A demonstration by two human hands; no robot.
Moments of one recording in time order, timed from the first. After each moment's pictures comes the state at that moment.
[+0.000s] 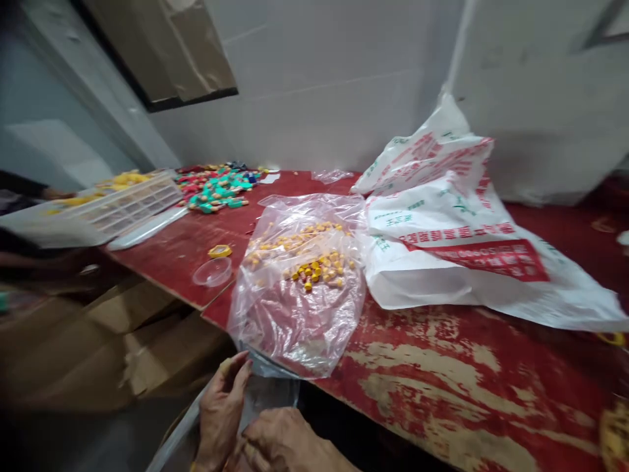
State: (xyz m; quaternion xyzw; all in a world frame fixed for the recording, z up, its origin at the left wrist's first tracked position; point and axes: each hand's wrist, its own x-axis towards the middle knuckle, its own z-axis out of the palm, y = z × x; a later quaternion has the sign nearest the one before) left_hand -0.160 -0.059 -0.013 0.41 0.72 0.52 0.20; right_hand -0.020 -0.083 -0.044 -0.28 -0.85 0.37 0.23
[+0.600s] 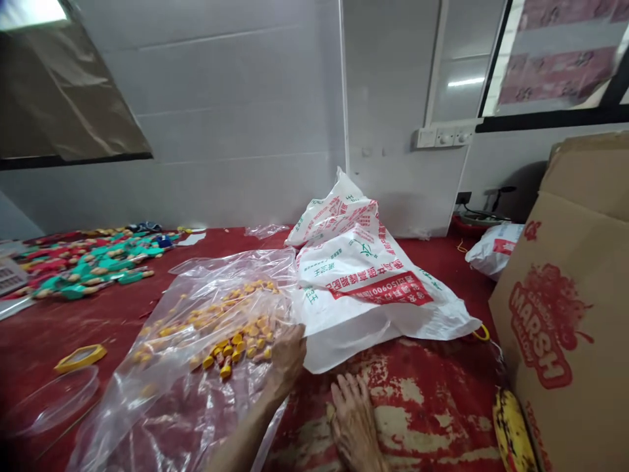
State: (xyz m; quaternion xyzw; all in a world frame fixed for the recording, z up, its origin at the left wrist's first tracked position) left_hand 0.071 0.129 0.019 0.80 0.52 0.31 0.02; right_hand 0.194 -0.004 -0.096 -0.63 -0.69 -0.14 0.34
